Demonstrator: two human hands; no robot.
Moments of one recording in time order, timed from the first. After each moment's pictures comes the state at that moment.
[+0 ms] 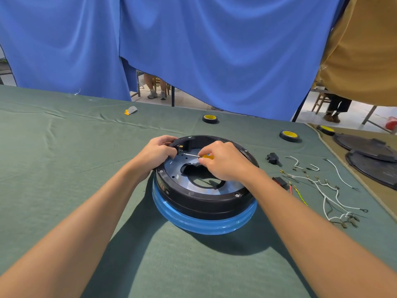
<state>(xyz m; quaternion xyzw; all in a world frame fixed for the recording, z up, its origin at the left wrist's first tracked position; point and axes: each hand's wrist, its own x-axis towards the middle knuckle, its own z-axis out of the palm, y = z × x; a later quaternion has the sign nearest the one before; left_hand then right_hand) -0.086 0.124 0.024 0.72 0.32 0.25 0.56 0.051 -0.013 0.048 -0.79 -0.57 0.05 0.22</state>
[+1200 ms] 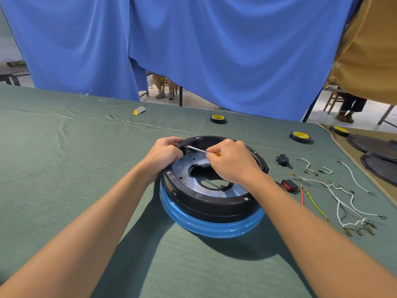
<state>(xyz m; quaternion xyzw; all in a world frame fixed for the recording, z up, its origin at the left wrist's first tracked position) -0.086 0.120 0.025 0.70 0.34 0.27 0.57 0.045 -0.012 0.044 -0.79 -0.55 0.00 0.29</state>
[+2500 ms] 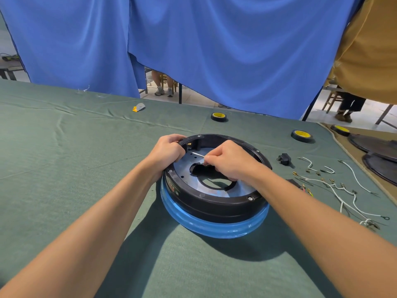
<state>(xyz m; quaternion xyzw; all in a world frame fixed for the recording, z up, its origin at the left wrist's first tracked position) -0.081 0.117 0.026 0.70 0.35 0.28 0.56 0.047 -0.006 0.047 -0.79 -0.50 0.21 0.30</state>
